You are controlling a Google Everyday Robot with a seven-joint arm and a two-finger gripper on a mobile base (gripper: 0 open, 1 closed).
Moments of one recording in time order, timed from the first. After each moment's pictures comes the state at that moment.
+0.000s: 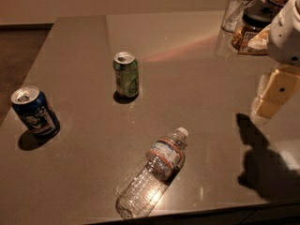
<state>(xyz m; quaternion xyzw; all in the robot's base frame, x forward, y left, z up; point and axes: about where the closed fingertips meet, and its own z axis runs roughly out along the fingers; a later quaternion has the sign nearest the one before) 0.438 -0.216 0.977 -0.60 0.78 -0.04 0.16</state>
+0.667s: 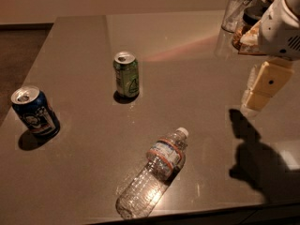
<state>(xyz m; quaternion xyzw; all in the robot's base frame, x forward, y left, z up) 0.452 -0.205 0.979 -0.60 0.78 -0.02 0.17</state>
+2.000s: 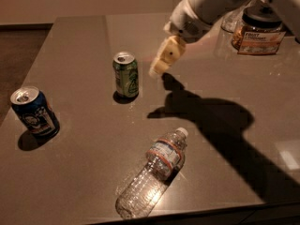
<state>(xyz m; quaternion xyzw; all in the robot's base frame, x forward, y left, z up) 0.599 -0.046 0.949 -0.59 0.74 0.13 0.29</state>
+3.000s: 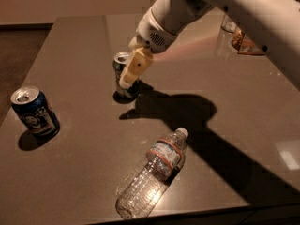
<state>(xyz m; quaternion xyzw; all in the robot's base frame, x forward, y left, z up) 0.582 0.036 0.927 -0.63 0.70 0.19 0.26</state>
